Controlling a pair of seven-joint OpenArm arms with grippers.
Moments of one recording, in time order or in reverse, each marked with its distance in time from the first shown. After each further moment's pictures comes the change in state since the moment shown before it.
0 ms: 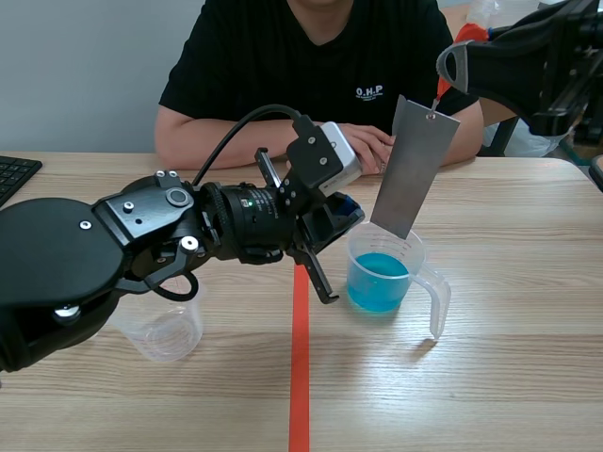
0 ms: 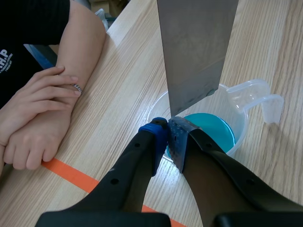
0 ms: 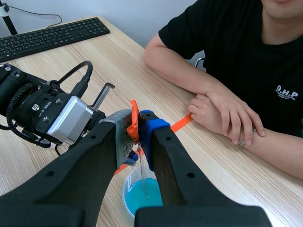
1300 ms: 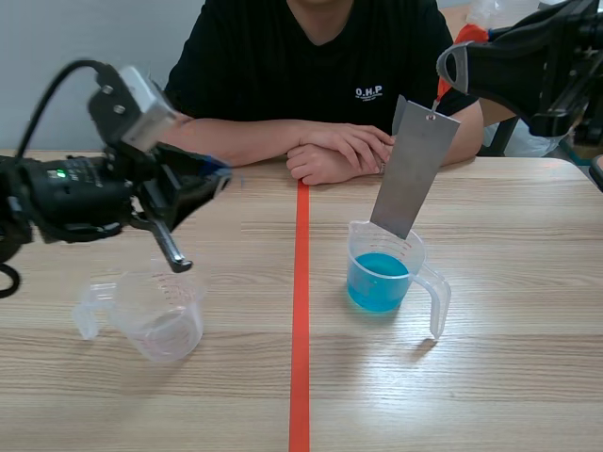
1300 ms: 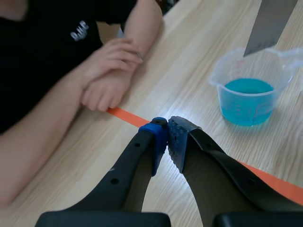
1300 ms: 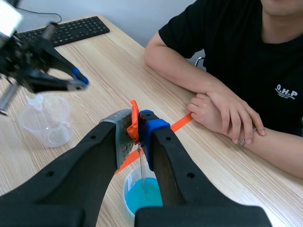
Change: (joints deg) left arm 10.4 -26.9 -10.8 17.8 -16.1 0.7 -5.8; right arm 0.0 0.0 0.0 0.0 0.0 0.0 -0.2
